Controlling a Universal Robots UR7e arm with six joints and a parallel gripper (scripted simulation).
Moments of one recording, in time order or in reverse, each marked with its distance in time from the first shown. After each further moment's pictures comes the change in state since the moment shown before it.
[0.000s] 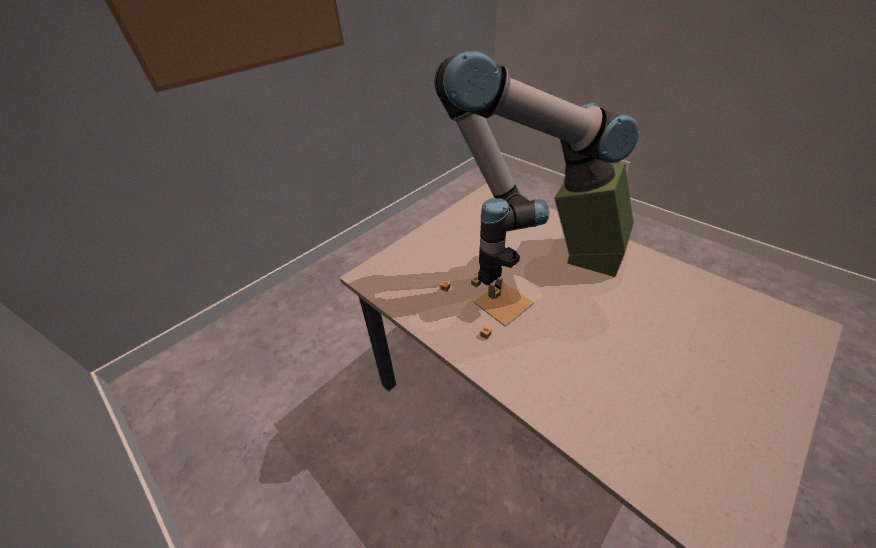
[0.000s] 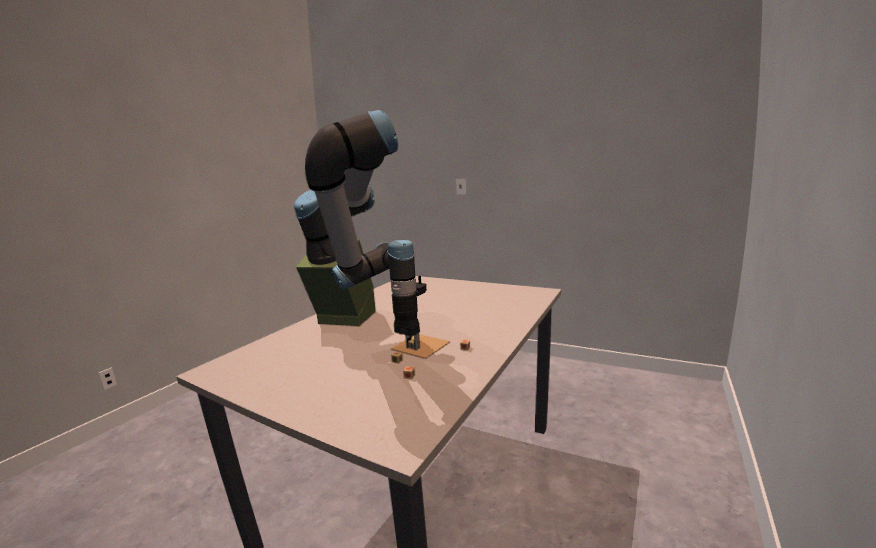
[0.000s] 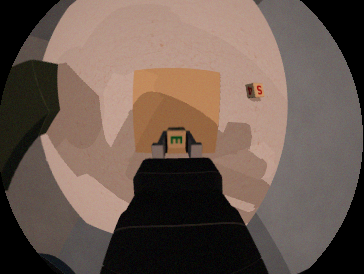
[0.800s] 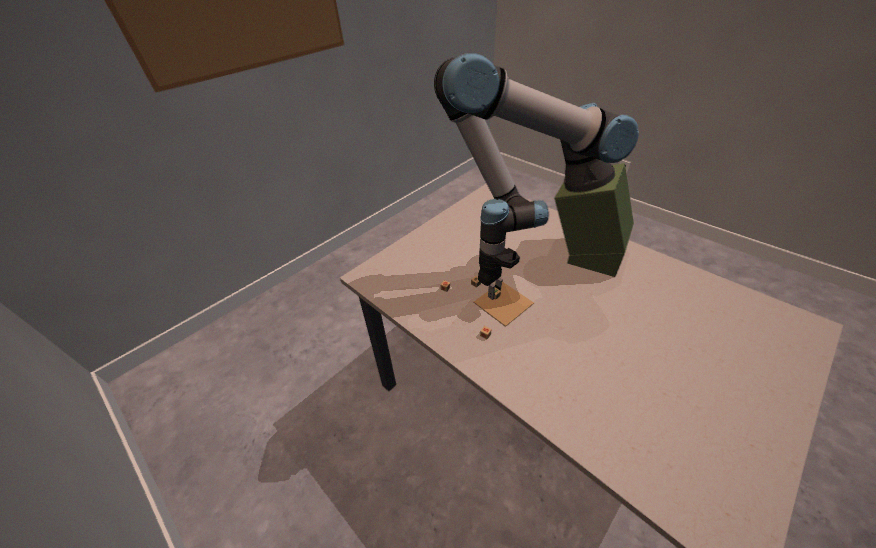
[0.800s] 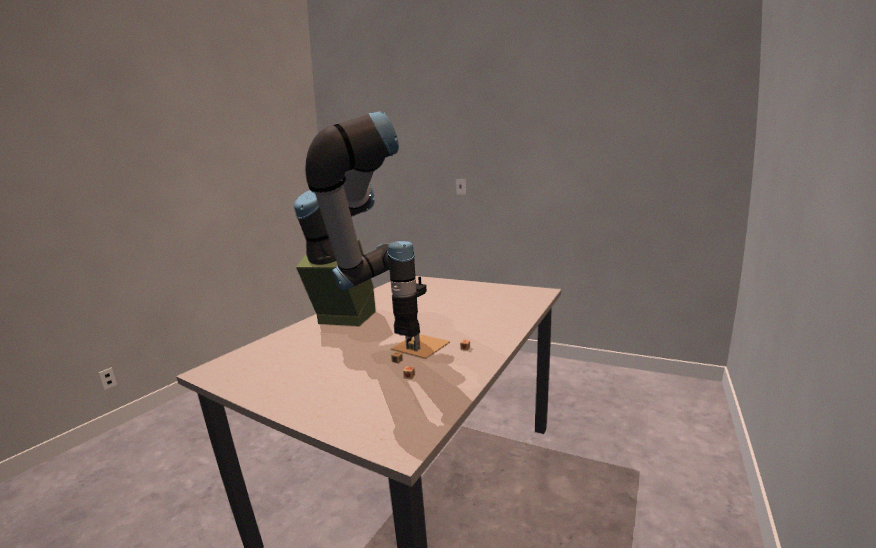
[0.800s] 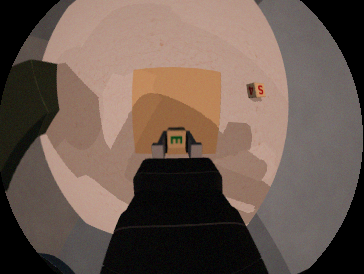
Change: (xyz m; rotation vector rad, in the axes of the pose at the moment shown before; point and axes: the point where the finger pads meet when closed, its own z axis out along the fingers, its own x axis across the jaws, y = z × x) arm 0.000 0.000 0.003 0.000 0.000 0.000
